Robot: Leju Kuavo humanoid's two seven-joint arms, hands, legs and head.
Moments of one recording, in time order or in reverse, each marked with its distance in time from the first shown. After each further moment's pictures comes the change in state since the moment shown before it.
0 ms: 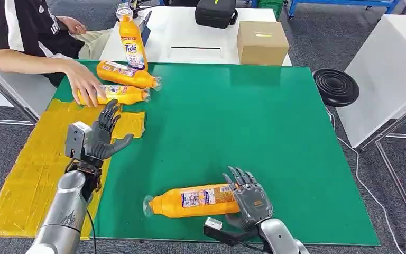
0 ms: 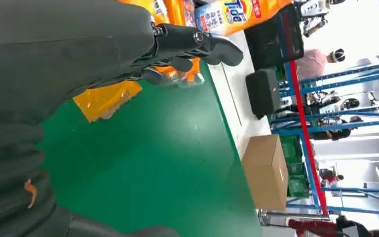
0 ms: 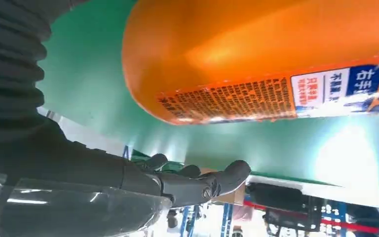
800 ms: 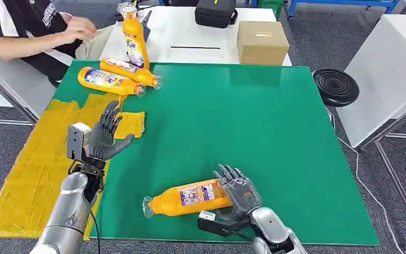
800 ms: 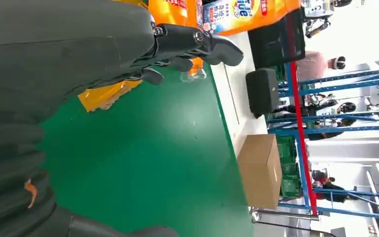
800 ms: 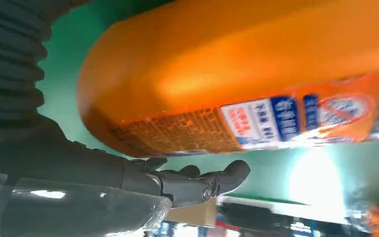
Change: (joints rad) left arm 0.005 -0.018 0.000 0.011 0.047 -0.003 -0.001; right arm -0.122 0.068 -0.016 0.200 -0.061 0.016 -0.152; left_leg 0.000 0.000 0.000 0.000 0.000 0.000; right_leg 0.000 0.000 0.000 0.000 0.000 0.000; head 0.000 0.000
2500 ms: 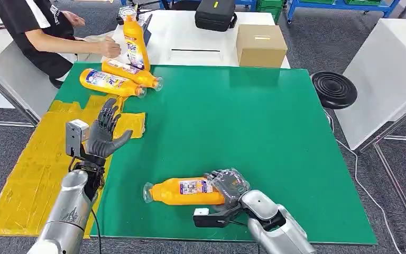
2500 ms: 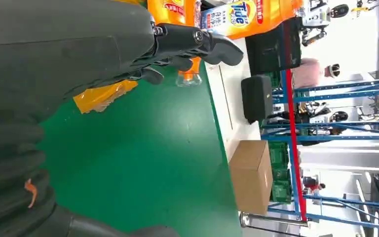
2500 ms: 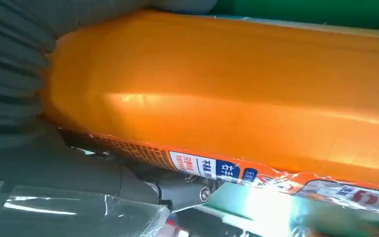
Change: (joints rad) left arm -0.031 0.002 0.006 0.049 0.031 0.006 -0.002; right arm -0.186 -0.053 0.163 0.224 -0.012 0.113 -0.008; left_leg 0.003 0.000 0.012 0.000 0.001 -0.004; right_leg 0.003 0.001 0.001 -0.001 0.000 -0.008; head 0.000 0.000
